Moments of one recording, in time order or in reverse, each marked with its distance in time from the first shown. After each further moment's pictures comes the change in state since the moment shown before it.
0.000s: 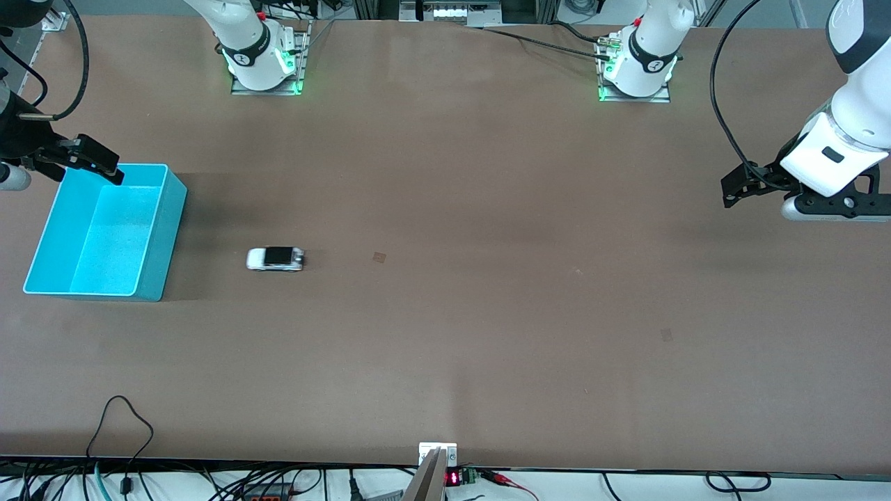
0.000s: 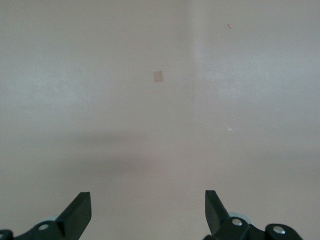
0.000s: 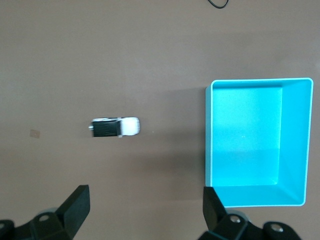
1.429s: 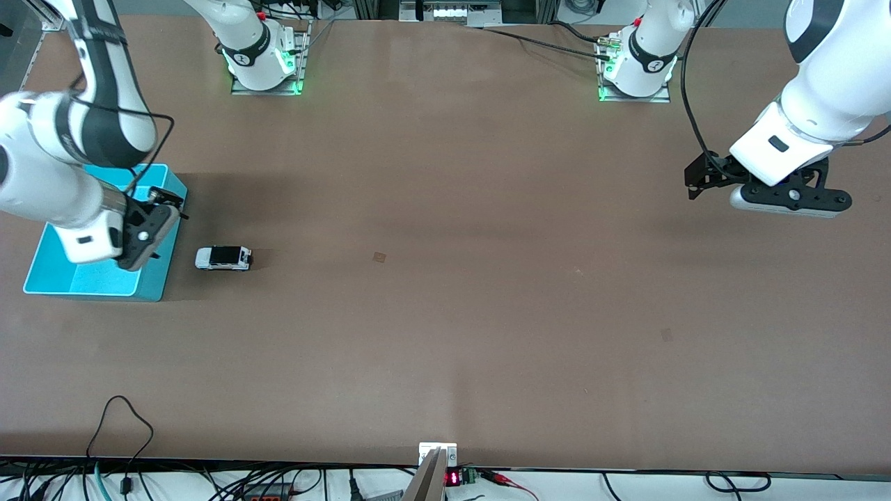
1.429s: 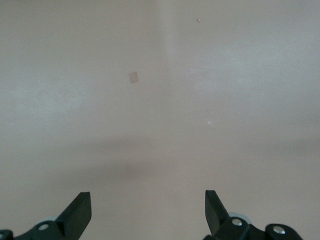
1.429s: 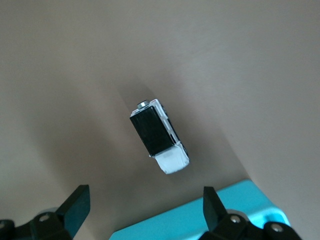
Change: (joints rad) left arm -0.013 -0.001 -0.080 0.012 0.000 -0.013 0.002; right arm -0.004 0.268 0.001 -0.238 0.000 0.364 -1.146
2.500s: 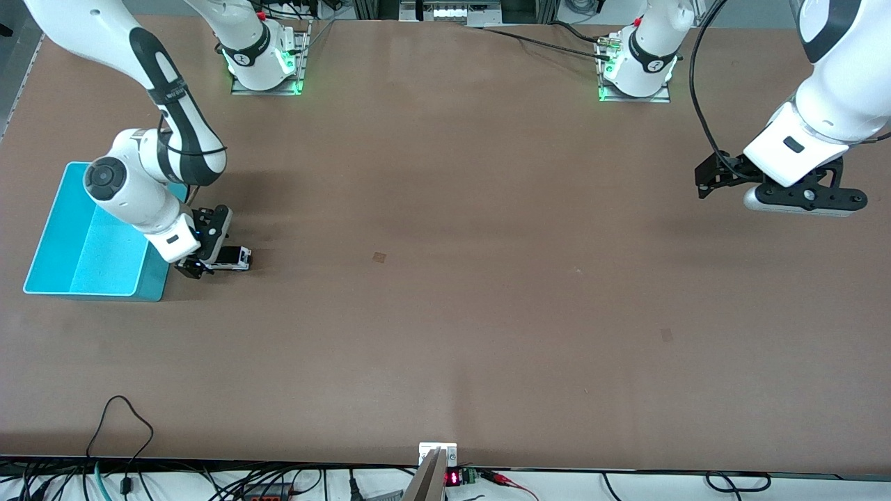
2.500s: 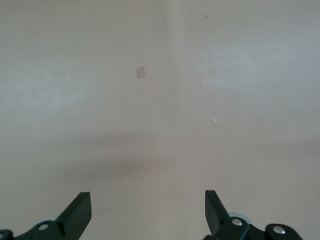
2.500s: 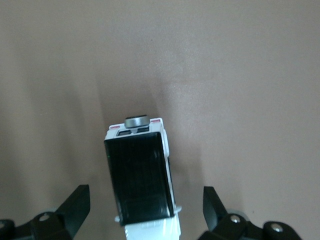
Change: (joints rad) left arm 0.015 0.000 0.012 0.003 0.000 -0.024 0.000; right arm 0.001 0.136 0.013 -0.280 0.000 0.602 -0.309
